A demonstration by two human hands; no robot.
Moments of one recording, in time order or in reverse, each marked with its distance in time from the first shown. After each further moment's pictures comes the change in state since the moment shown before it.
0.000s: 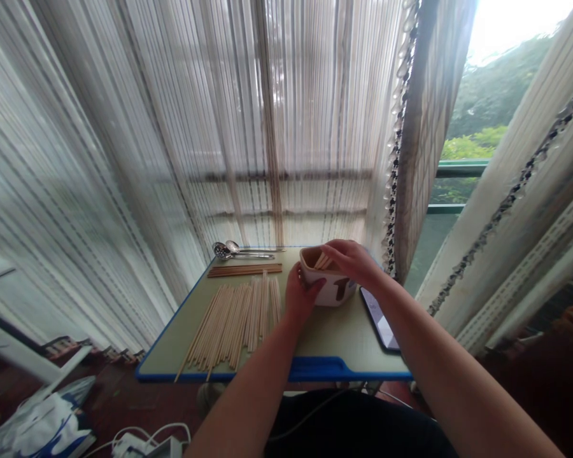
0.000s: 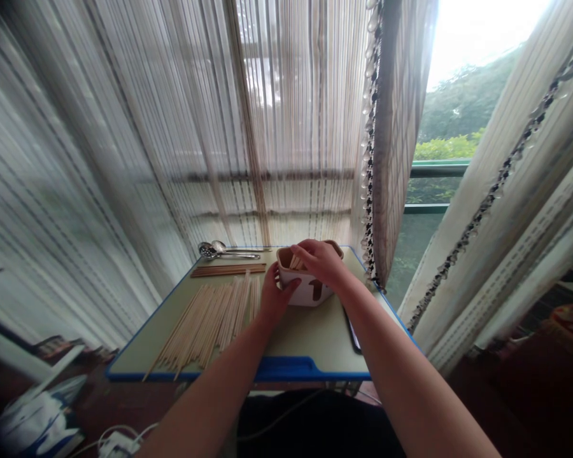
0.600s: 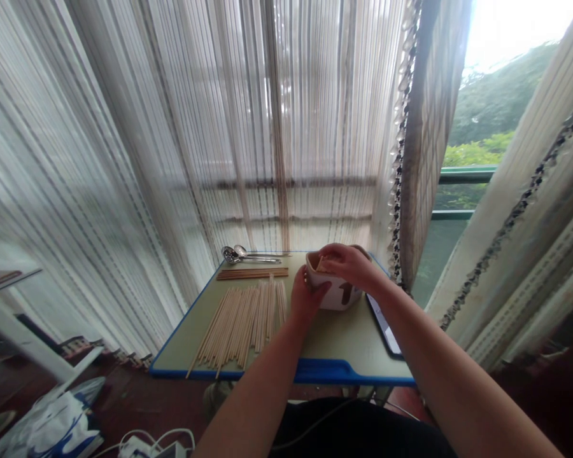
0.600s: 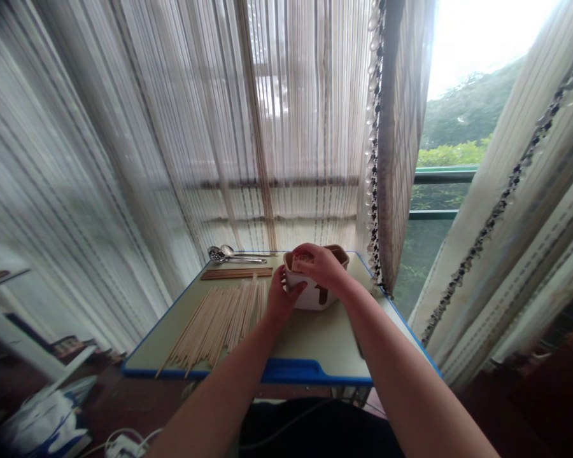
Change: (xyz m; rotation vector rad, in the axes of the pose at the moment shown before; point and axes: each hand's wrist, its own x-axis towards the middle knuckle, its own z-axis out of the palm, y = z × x) left_hand 0.002 0.000 0.000 -0.008 0.008 0.002; right_hand -0.001 0.000 0.012 0.084 -0.041 -0.025
